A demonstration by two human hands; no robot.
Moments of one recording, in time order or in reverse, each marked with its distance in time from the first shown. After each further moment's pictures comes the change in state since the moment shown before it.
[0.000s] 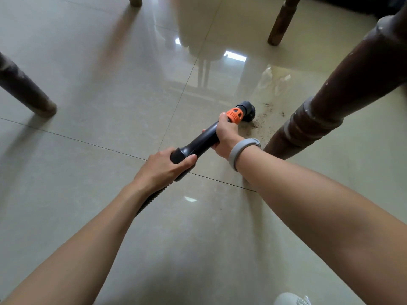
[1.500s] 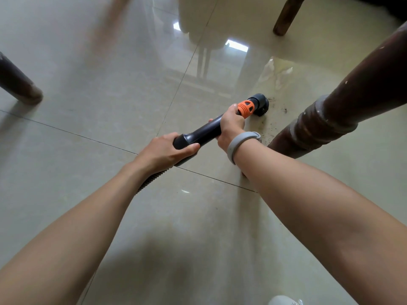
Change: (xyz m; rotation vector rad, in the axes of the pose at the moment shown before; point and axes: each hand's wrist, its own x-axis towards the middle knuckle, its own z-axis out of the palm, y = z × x) left_hand 0.040 0.004 0.003 0.032 -0.071 0.043; right_hand 0.033 -0.004 -0.001 0.011 0.163 -0.006
